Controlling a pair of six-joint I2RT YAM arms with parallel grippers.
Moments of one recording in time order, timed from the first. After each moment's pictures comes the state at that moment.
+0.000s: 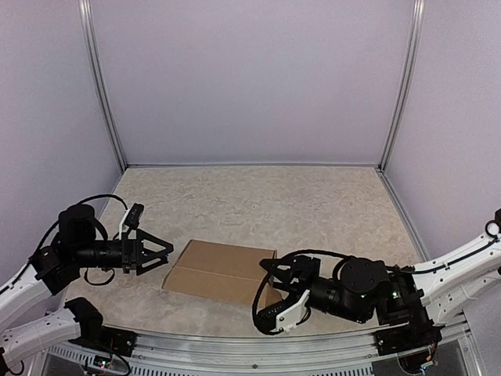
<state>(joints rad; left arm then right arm) -0.52 0.57 0.44 -0.23 0.72 -0.87 1.55 1.23 0.58 0.49 0.51 -1.27</state>
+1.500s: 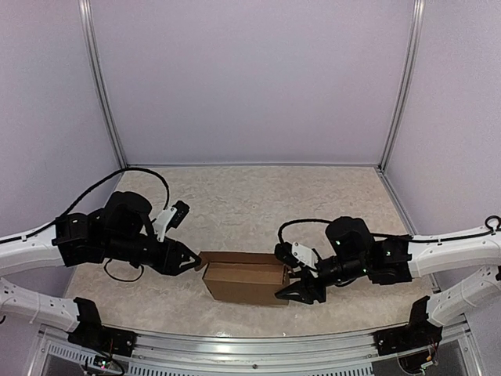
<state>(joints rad) -0.97 0.98 0.77 -0.49 0.10 -0.50 1.08 1.24 0.62 0.02 -0.31 -0.12</state>
